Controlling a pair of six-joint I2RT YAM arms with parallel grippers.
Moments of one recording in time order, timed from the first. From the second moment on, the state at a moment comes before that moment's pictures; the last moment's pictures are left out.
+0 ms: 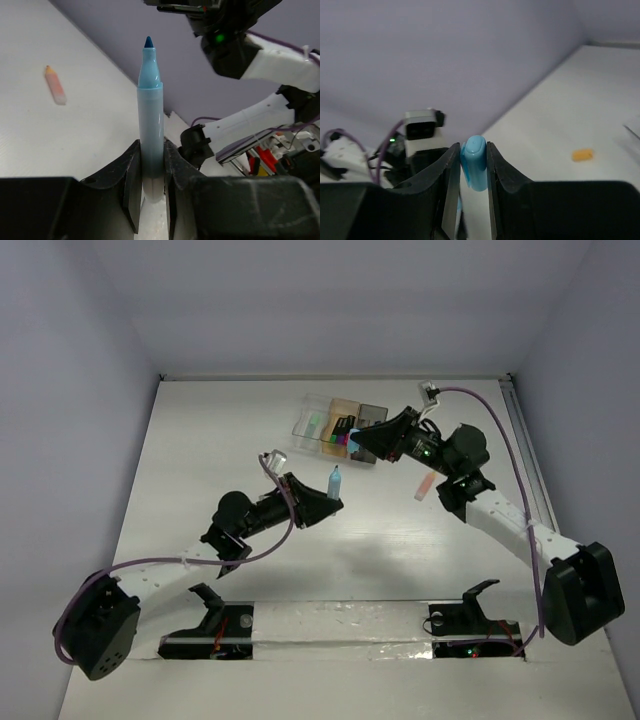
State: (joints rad) left arm -0.71 1.02 0.34 0.85 0.47 -0.84; right arm 0.44 1.22 0.81 0.67 -0.59 0.82
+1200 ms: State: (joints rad) left arm -0.71 0.94 0.44 0.77 0.49 -0.86; right arm 0.54 1.42 0.82 1.29 -0.74 1.22
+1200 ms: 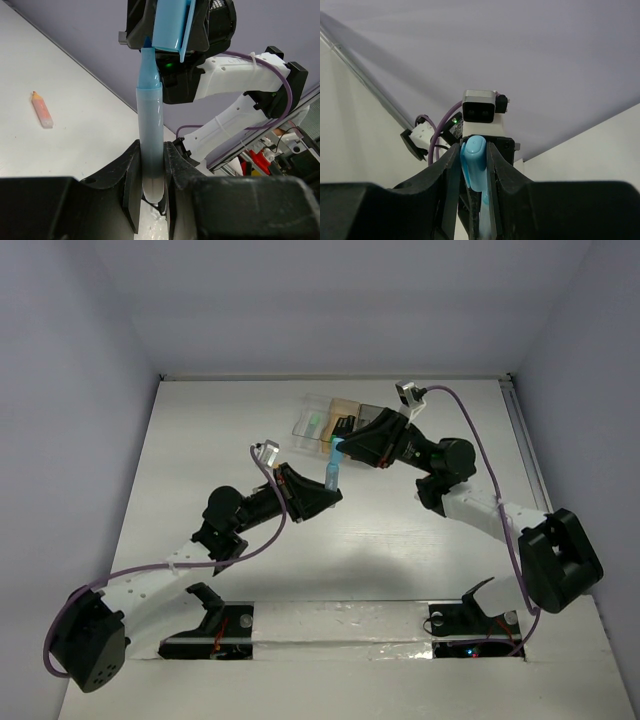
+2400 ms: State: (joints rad) left arm -0.71 0.90 0.49 0.68 0.48 -0.79; right arm 0.56 1.48 0.86 1.31 -0.79 1.27
